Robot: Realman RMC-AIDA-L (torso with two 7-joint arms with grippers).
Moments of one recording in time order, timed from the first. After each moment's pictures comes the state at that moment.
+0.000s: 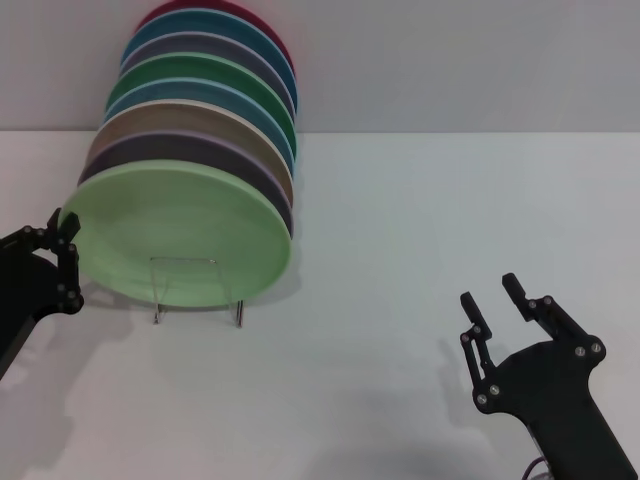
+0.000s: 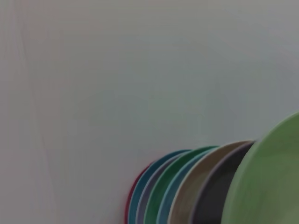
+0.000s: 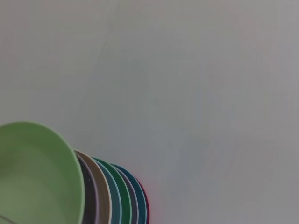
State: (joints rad) left arm -0.37 -2.06 -0.73 -0.02 2.47 1.47 -0.07; right arm 0.14 2.09 0.01 0.68 -1.84 -1.57 -0.71
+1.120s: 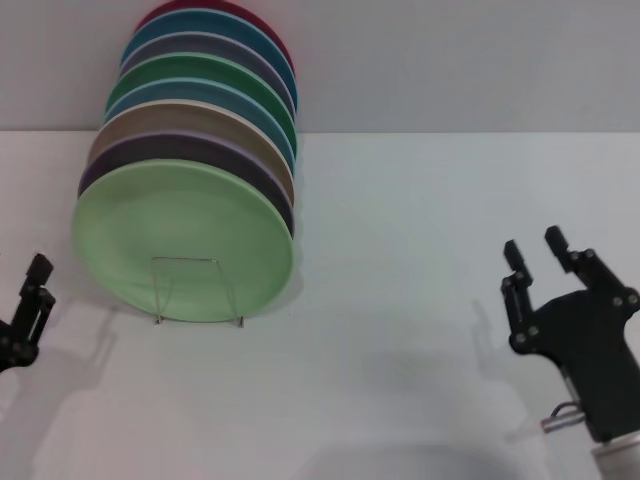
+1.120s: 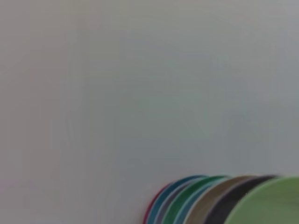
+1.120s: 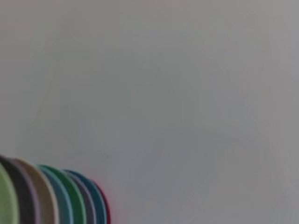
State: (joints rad) left arm -0.18 -2.07 -0.76 -0.13 2.47 1.60 -0.18; right arm 0.19 2.08 0.15 0.60 -1.84 -1.55 -0.52
